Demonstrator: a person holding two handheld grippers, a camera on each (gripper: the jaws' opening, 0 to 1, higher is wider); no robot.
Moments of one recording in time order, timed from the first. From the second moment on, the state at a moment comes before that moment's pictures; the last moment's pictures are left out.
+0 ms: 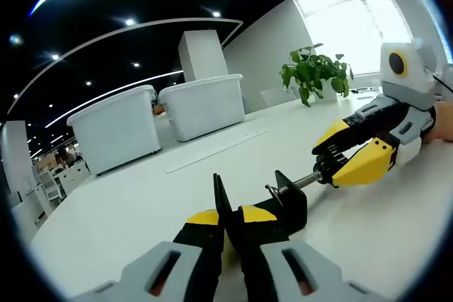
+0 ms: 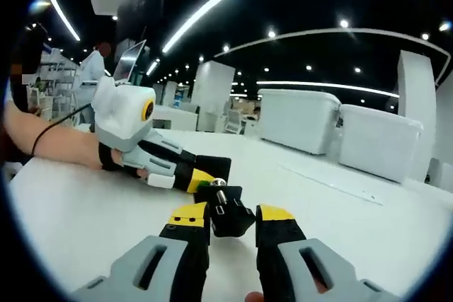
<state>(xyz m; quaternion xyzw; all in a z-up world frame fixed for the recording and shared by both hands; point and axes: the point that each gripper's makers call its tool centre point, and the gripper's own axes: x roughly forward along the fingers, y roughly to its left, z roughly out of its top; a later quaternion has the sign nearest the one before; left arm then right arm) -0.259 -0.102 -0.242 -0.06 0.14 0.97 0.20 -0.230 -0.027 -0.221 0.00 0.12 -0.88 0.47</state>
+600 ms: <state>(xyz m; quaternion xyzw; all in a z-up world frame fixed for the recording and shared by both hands) -0.256 -0.104 -0.242 -0.06 0.14 0.97 0.19 -0.215 -0.038 -0.225 -0.09 0.29 -0.85 0.44</state>
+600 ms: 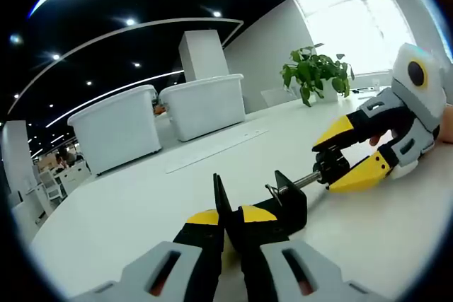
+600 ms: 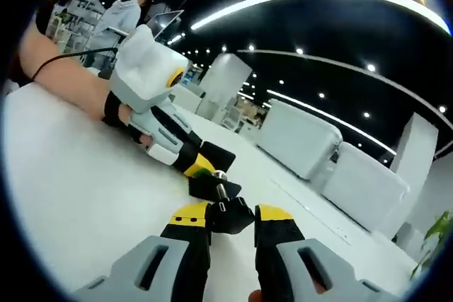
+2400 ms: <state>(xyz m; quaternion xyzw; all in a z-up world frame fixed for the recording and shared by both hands) -0.259 -0.103 -0.242 -0.06 0.14 0.97 0.19 -0.194 -0.046 -0.217 -0.10 0.24 -0.85 0.45</state>
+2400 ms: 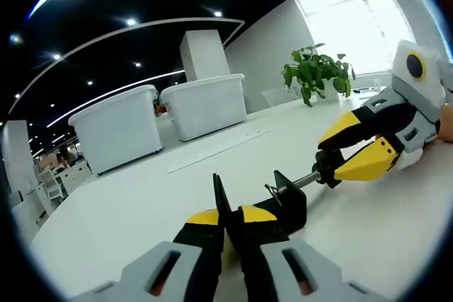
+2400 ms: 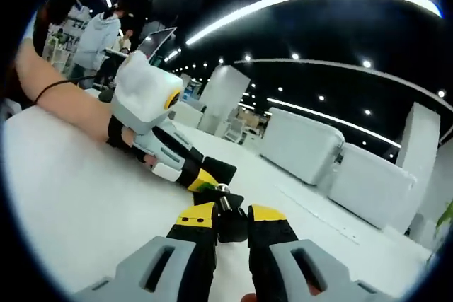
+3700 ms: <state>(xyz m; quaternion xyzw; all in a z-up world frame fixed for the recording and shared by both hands) -0.254 -0.103 -0.241 -0.08 0.08 0.97 0.20 -0.188 -0.067 -0.196 -0.03 0.49 -0.82 0.28</state>
